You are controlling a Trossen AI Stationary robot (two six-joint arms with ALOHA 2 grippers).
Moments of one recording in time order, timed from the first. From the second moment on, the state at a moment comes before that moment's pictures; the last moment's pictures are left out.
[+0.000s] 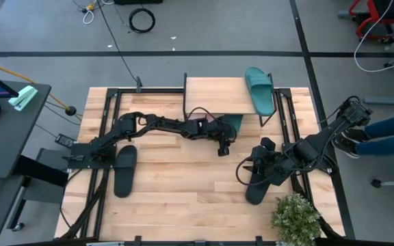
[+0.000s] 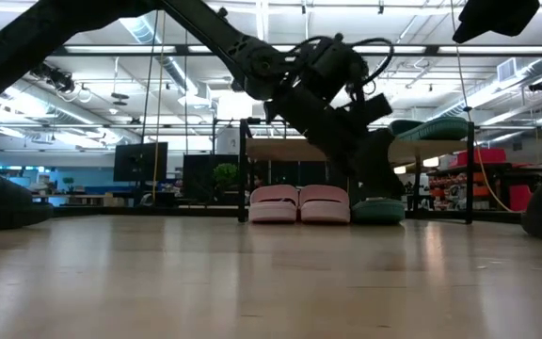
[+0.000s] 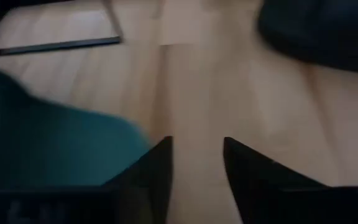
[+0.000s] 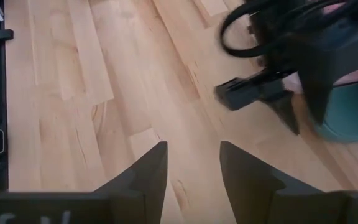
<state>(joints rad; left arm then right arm) 0.10 2.32 1.68 0.02 -0.02 0.14 0.60 1.17 1.04 -0.86 0.53 0.87</state>
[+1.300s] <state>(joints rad) 0.08 2.37 1.68 0.14 -0.41 0.11 0.65 1.17 1.04 -0.86 0.61 0.88</state>
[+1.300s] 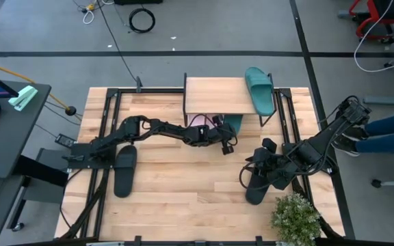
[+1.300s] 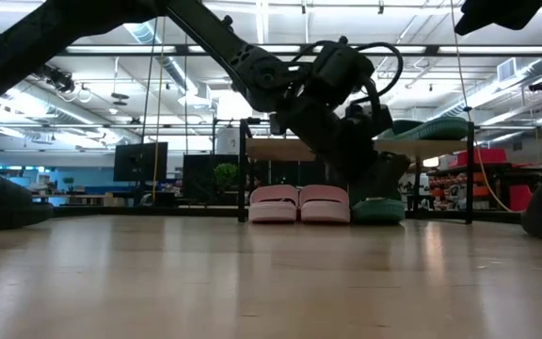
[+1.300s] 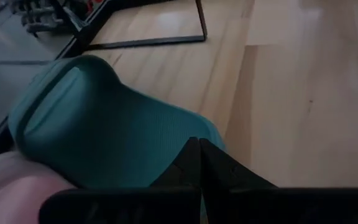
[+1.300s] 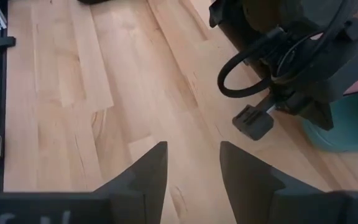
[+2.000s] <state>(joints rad) 0.03 2.38 1.68 0.05 -0.41 -0.09 0.65 1.17 1.04 -0.86 0.60 0.89</state>
